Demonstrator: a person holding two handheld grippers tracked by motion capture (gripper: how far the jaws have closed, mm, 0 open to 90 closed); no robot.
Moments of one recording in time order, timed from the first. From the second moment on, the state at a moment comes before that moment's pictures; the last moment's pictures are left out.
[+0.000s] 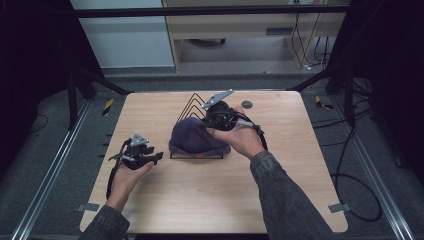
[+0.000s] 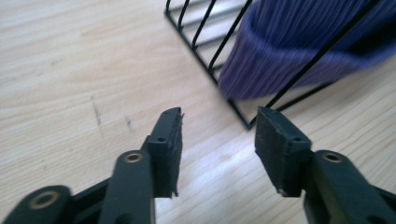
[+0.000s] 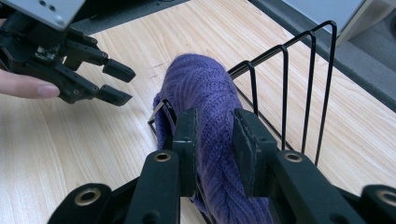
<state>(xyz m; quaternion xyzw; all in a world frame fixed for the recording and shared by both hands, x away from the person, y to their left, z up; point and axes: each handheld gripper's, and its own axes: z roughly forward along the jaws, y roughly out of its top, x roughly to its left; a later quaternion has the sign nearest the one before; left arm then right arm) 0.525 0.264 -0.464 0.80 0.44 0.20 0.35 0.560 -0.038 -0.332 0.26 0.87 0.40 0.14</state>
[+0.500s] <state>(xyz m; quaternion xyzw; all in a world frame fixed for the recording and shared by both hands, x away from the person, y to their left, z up) 0.527 0.279 -0.476 0.80 0.47 0.18 0.31 0.553 -0.051 -0.322 0.27 0.86 0.41 0.15</state>
